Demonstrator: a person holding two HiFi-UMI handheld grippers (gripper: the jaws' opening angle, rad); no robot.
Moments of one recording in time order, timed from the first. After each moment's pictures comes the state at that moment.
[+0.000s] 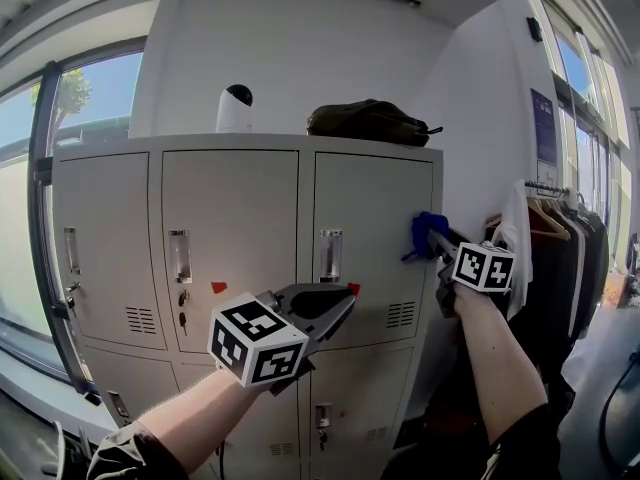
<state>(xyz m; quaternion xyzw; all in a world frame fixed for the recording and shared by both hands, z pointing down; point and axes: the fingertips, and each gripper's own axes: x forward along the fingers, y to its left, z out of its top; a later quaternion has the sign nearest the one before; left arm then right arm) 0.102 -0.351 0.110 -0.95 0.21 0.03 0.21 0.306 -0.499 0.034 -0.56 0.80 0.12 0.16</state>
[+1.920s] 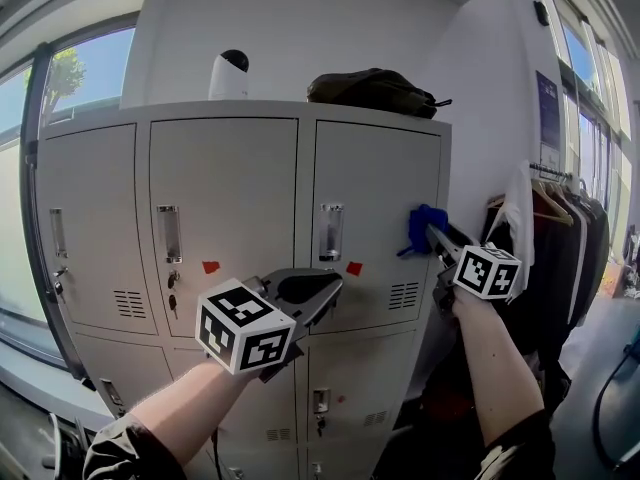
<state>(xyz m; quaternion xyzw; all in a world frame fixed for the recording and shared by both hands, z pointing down) 0.086 -0.386 0.129 -0.95 0.23 0.02 0.19 0.290 -0.500 0.069 -0.53 0.82 0.13 0.17</state>
